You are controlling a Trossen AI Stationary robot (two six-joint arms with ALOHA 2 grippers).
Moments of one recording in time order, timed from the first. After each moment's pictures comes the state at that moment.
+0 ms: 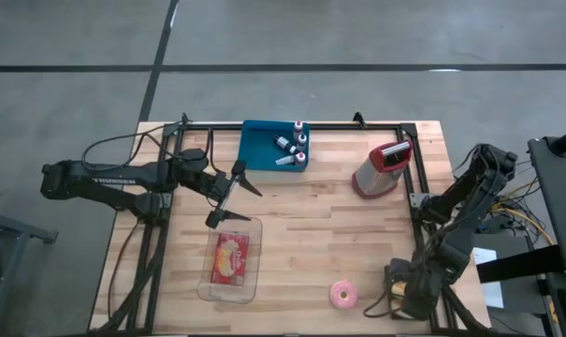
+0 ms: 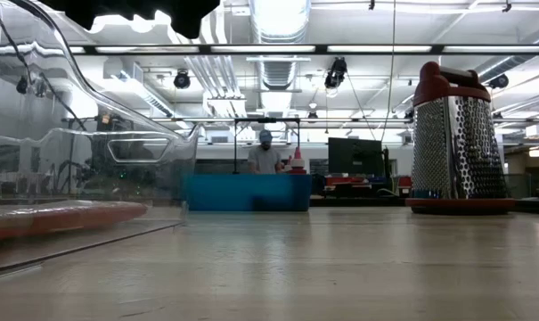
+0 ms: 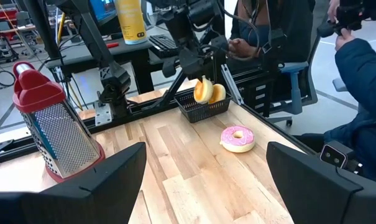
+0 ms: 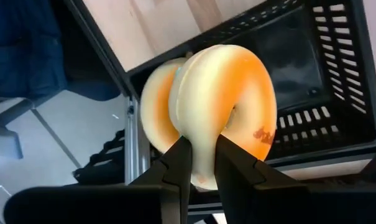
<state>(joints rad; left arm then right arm) 0.09 1.04 0.71 0.09 0.48 0.24 1.01 1.32 0.95 -0.86 -0.21 1.55</state>
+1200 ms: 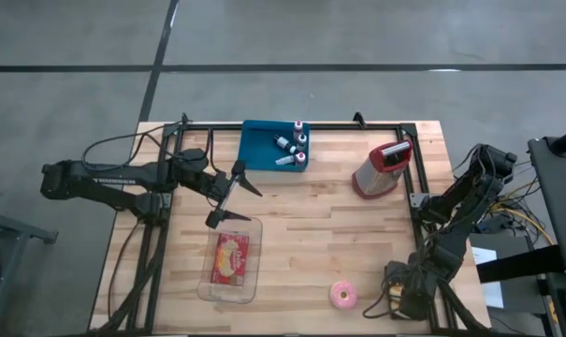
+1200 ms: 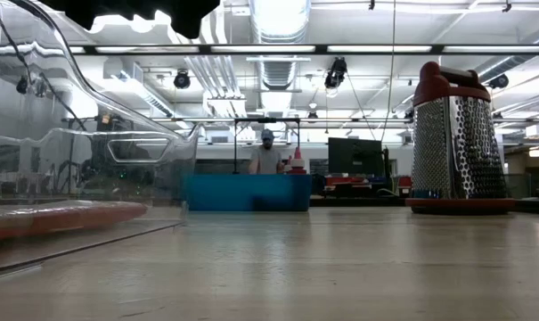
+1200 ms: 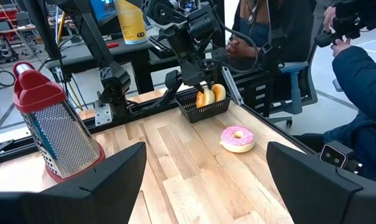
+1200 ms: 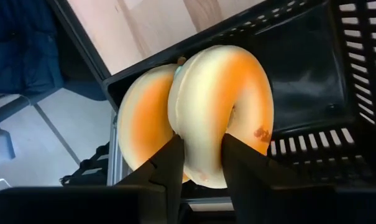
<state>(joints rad) 0.09 1.04 0.71 0.09 0.48 0.24 1.02 1.34 0.81 -0.67 -0.21 1.54</state>
